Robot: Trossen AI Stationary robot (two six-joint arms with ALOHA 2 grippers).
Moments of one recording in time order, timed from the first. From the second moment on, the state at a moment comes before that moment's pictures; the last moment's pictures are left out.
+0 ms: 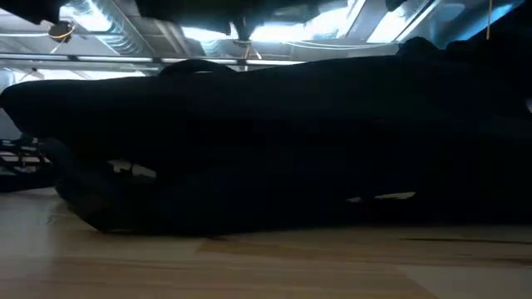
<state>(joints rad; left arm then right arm) -0.35 1.09 0.44 0.77 0.11 -0.16 0.40 2.06 1.32 0.46 0.30 -0.13</state>
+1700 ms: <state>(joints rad) -0.53 1.04 0.43 0.10 -0.02 -0.67 0.28 2.24 1.52 0.30 0.29 0.68</state>
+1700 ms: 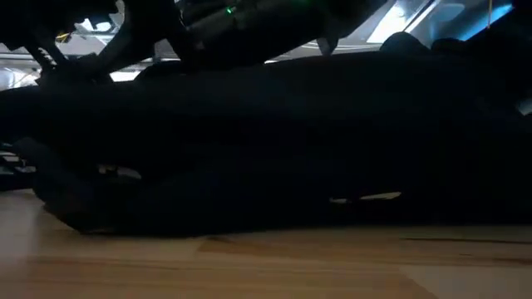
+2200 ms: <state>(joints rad) -0.67 1.04 0.43 0.23 0.15 -0.64 0.27 2.24 1.54 0.25 0.36 0.62</state>
